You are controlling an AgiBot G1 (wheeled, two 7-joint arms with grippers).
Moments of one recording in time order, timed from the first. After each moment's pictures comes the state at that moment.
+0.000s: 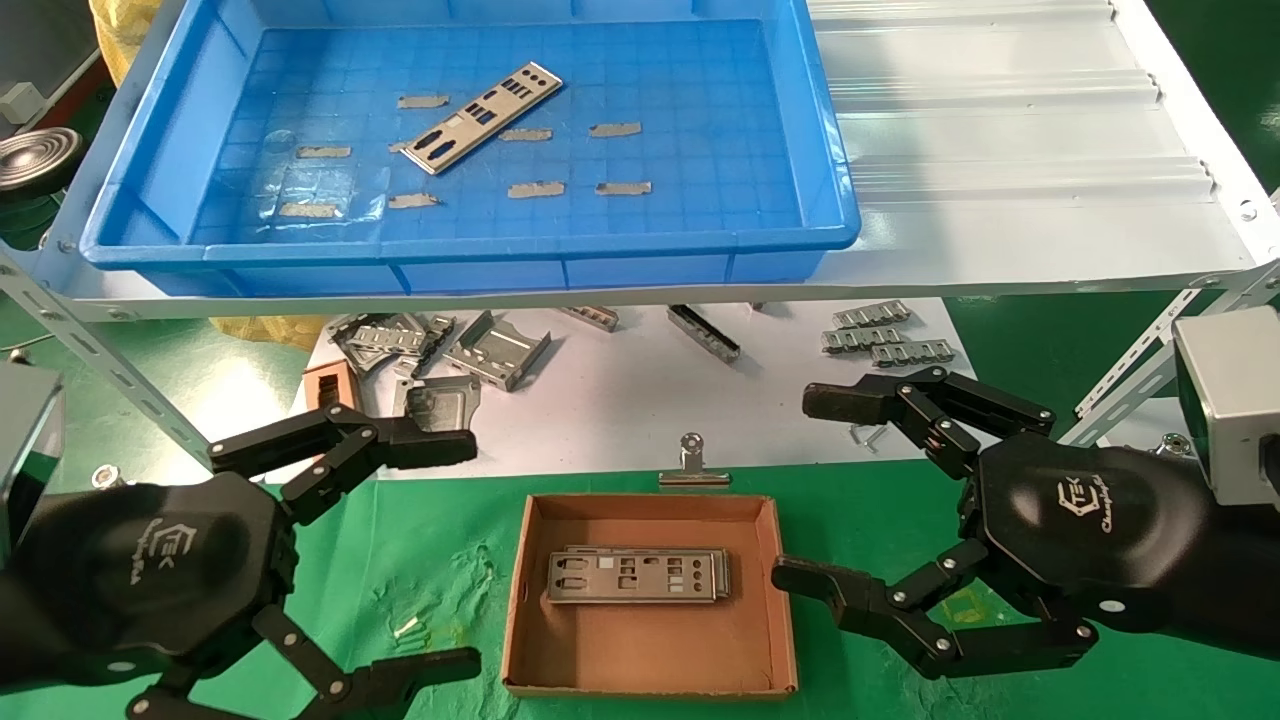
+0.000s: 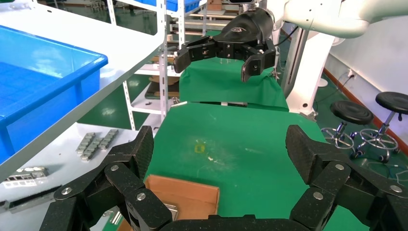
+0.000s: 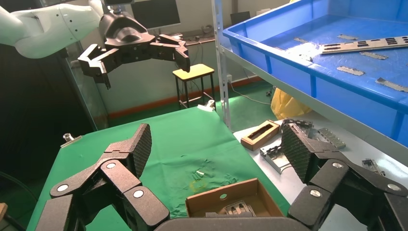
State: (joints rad) left arm -1.08 0.61 0.28 -1.28 0.73 1.50 -0.19; right arm 1.07 -0.54 -0.40 1.21 -0.61 -1.40 0.10
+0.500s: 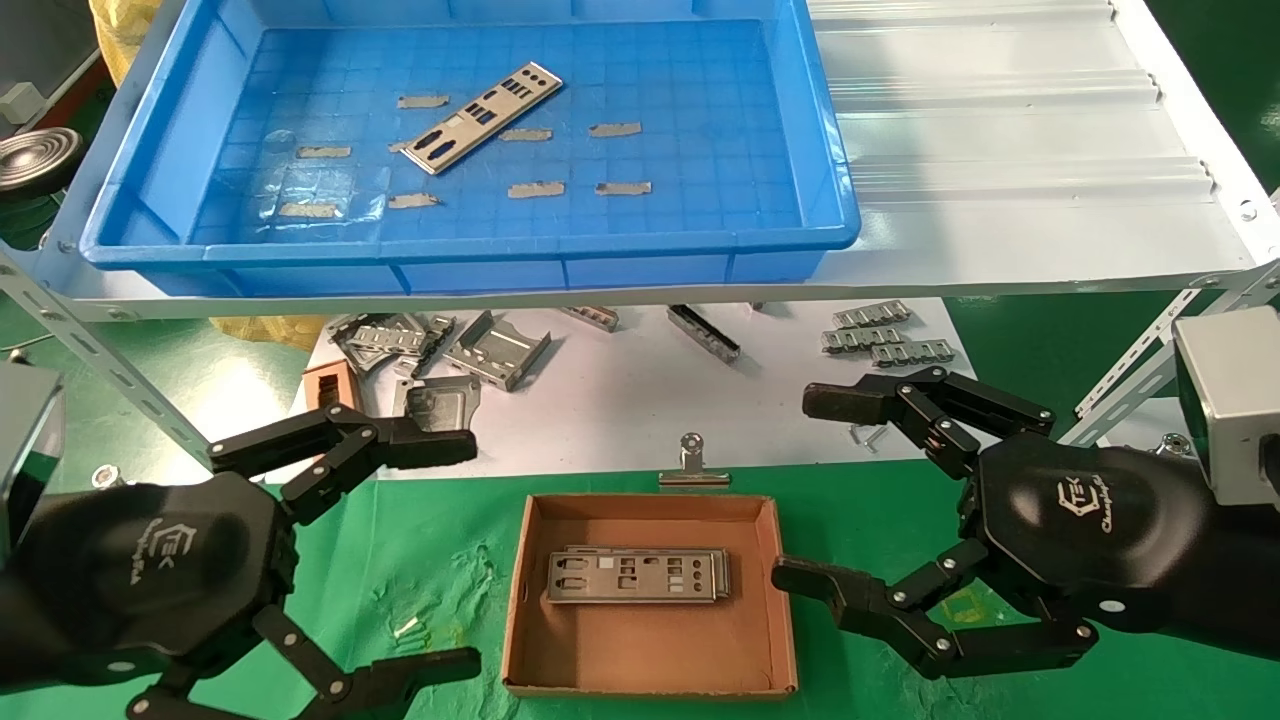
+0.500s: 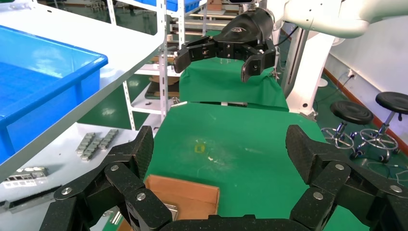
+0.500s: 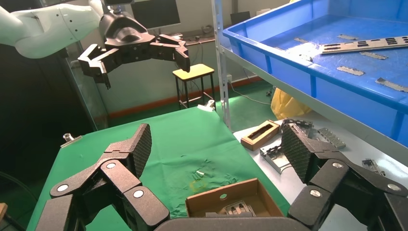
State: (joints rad) left arm -1.08 0.61 0.28 -1.28 0.73 1.50 -0.19; right arm 1.07 -0.54 -0.40 1.21 -0.61 -1.40 0.10
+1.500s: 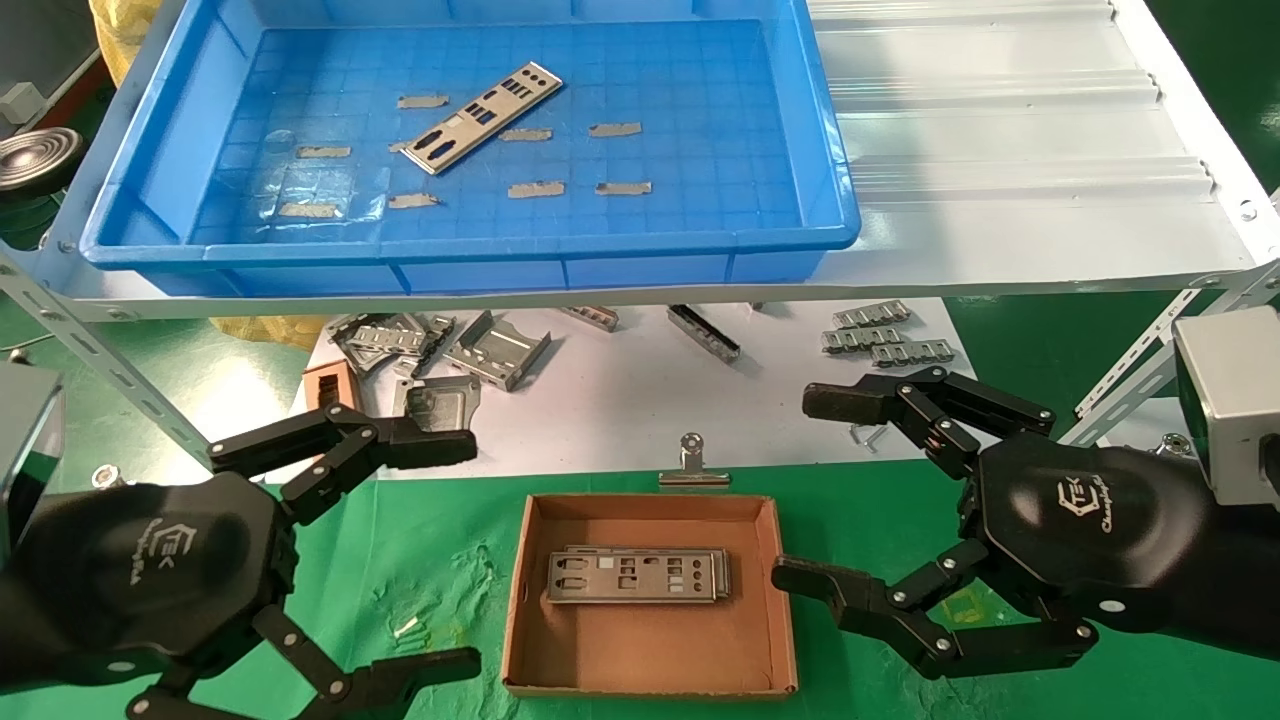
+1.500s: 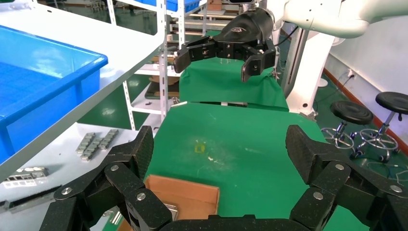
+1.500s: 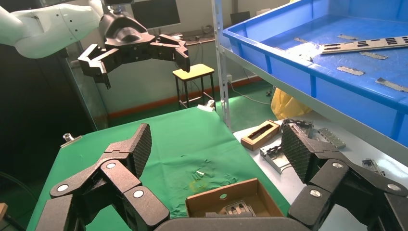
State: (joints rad) left arm -1.08 0.61 0.28 -1.28 0.73 1.50 -0.19; right arm 1.07 -0.54 -0.40 1.21 -0.61 -1.40 0.10
